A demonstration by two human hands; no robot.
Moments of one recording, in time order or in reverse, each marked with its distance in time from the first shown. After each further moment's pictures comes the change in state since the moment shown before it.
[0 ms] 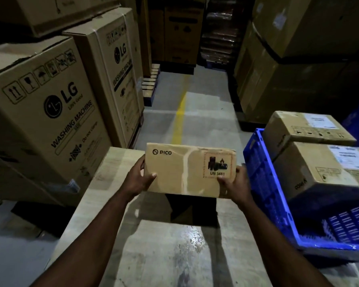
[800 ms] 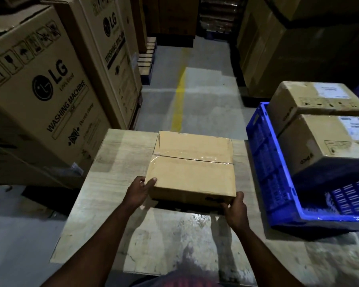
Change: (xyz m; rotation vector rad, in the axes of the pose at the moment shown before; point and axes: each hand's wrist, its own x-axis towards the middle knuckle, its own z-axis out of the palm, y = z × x) left_hand -0.053 -0.079 0.035 0.073 0.085 -0.431; right_hand -0.095 0.105 0.035 -0.144 -0.066 0.238
